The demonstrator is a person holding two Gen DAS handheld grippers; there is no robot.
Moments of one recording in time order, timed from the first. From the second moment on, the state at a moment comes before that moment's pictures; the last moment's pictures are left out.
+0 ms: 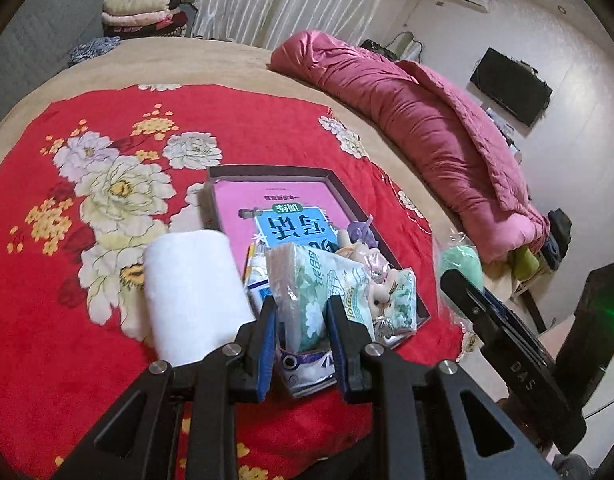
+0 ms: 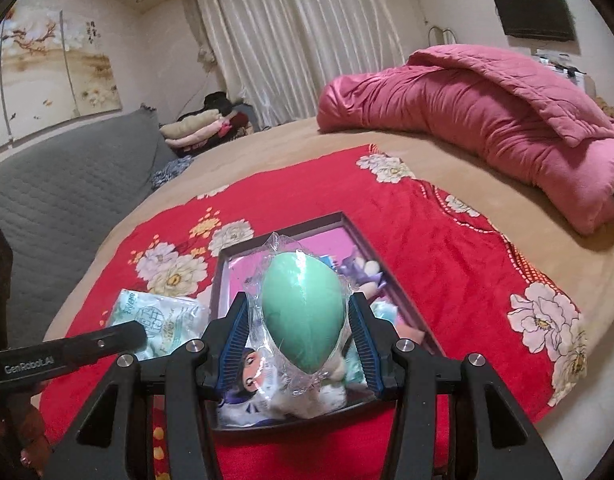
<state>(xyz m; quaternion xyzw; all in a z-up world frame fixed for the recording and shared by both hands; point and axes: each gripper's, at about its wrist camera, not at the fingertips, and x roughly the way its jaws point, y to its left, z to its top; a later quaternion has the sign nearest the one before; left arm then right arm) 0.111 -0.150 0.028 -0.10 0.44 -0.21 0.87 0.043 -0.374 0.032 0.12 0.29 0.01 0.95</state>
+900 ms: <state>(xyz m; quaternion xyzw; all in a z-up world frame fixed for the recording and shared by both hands) 0.147 -0.204 -0.034 -0.04 0.50 -0.19 0.85 0.080 -0.364 0.017 0.06 0.31 0.04 0.95</state>
